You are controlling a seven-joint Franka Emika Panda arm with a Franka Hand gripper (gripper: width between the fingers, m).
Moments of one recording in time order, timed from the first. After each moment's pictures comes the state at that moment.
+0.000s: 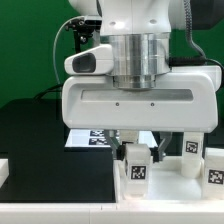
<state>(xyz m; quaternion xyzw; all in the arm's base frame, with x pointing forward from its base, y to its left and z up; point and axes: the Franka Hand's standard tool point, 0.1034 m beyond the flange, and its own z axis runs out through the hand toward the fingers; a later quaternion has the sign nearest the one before) 0.636 0.002 0.080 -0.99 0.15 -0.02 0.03</state>
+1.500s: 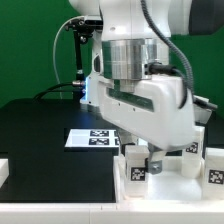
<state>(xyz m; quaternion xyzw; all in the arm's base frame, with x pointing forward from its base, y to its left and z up) 0.633 0.005 0.075 -0.87 0.50 -0.02 0.04</state>
